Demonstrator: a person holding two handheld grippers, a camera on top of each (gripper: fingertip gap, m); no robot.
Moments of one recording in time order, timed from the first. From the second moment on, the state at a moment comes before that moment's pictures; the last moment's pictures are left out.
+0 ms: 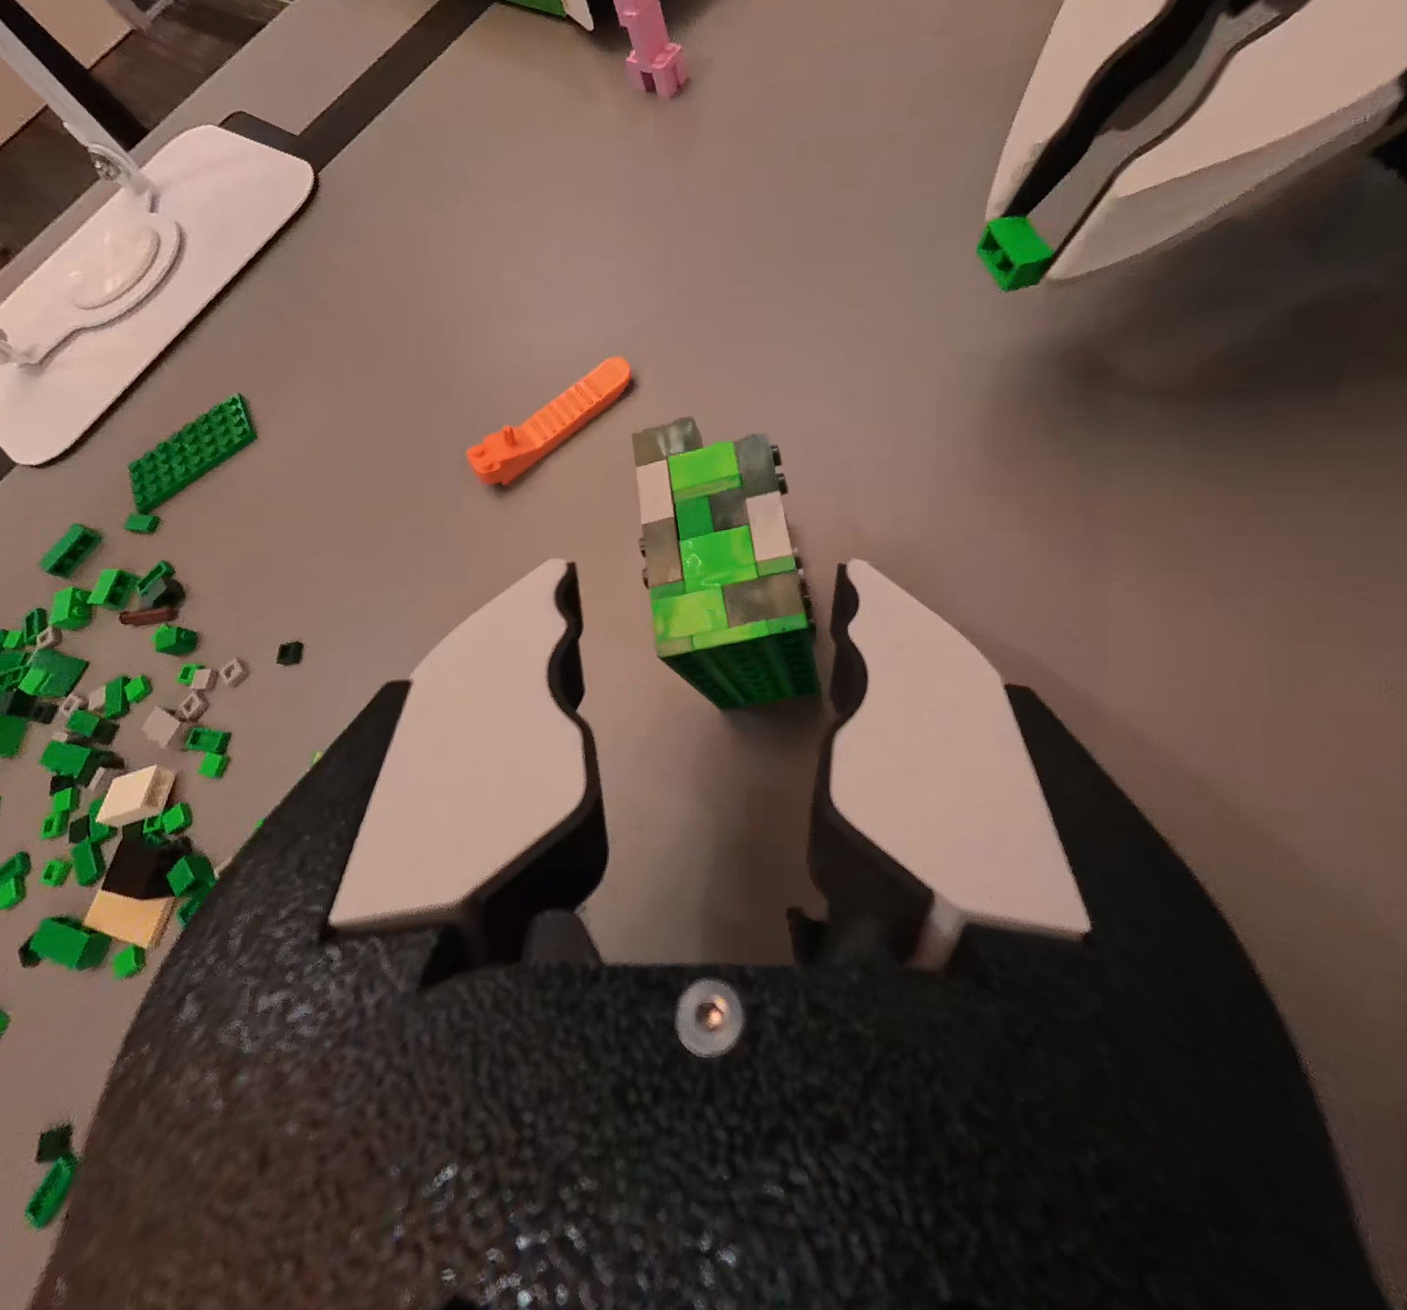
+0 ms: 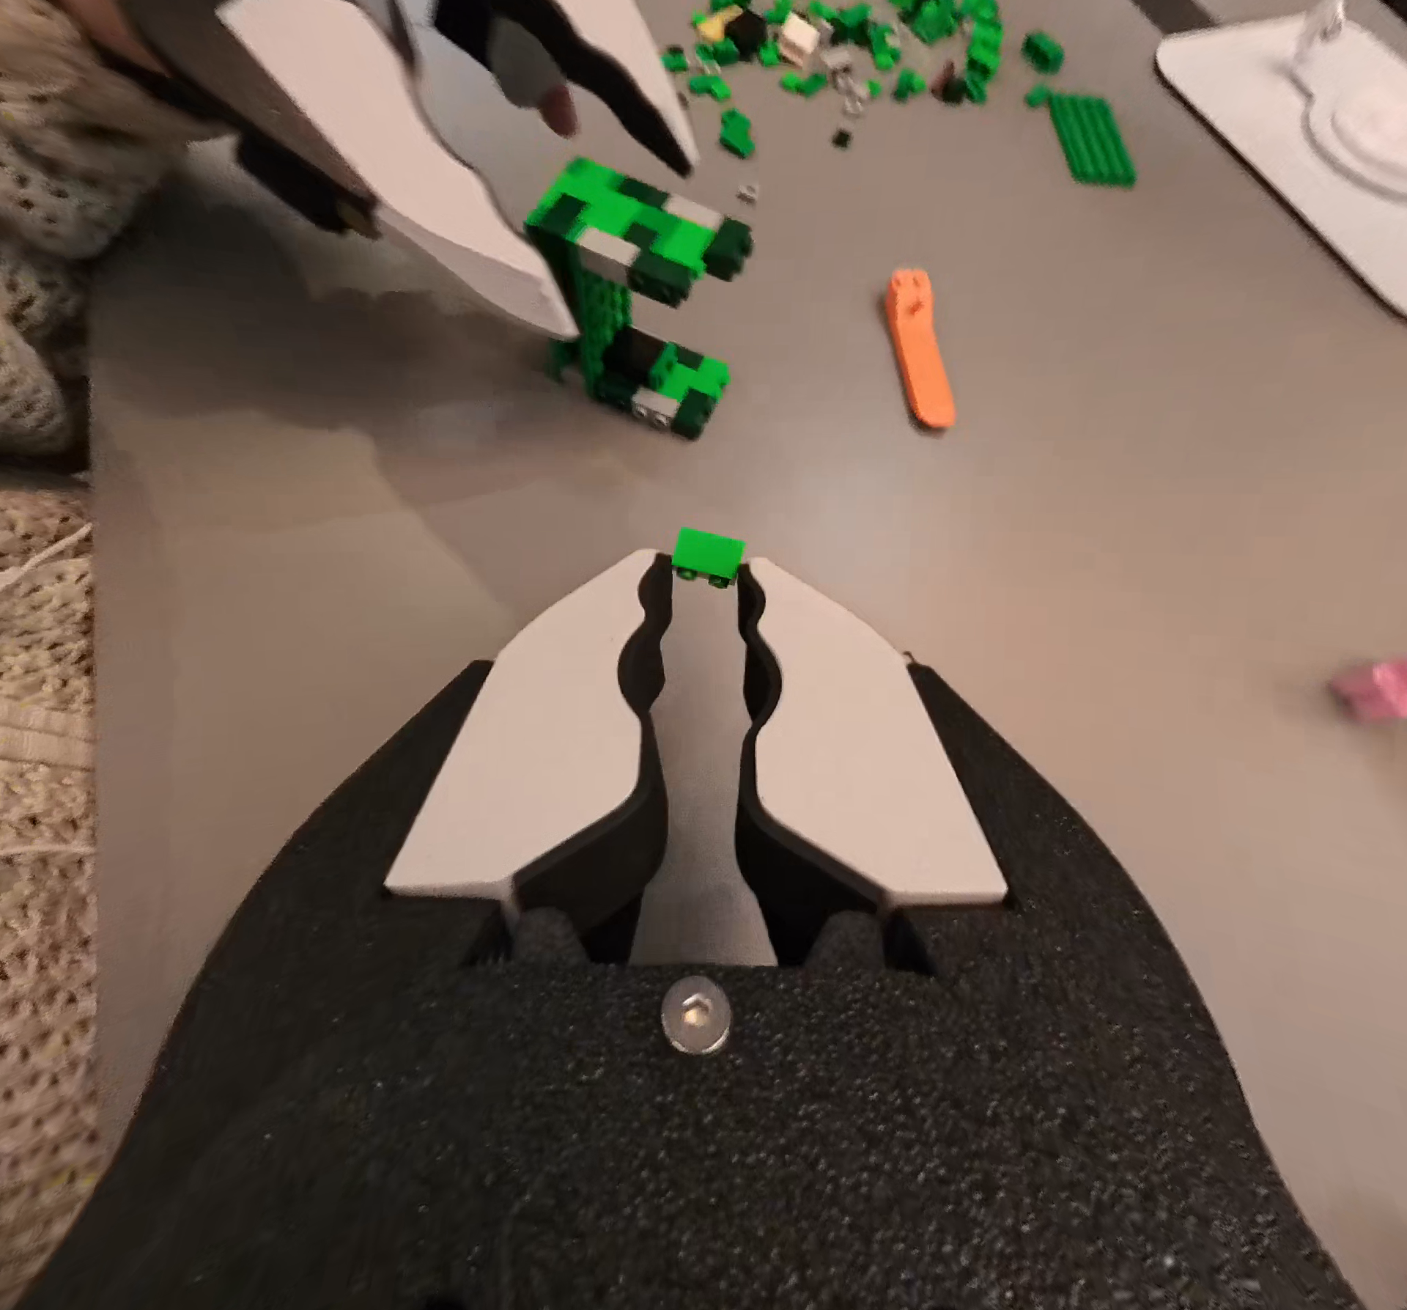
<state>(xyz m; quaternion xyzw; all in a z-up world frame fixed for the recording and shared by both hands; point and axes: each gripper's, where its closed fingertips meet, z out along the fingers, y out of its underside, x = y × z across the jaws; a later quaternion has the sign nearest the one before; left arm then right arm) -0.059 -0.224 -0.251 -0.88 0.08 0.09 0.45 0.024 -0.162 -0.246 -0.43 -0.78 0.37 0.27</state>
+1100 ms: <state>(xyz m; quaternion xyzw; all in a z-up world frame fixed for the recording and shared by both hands) 0.010 -0.210 -0.182 -0.63 0.42 0.29 0.59 0.021 -0.225 -0.190 -0.27 -0.77 0.57 0.03</state>
